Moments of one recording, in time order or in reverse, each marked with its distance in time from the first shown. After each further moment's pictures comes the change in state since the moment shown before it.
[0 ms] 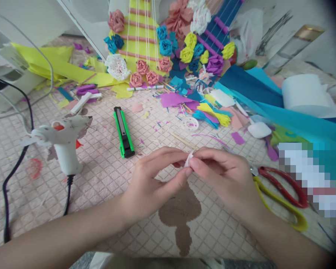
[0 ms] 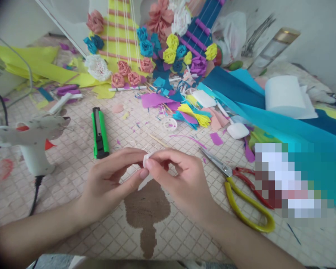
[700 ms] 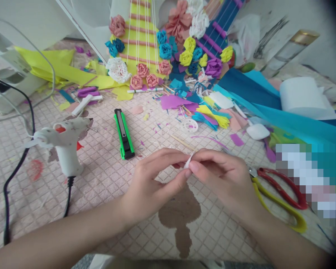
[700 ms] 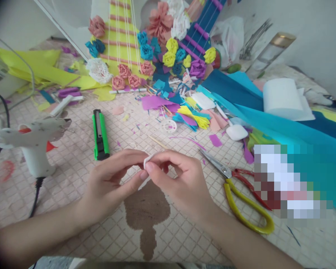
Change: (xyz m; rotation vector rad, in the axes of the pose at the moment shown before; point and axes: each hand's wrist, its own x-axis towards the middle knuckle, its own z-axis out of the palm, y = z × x) left_hand -0.001 -0.001 0.000 0.008 0.004 0.011; right_hand 0.000 -0.001 0.000 0.023 -0.021 -0.011
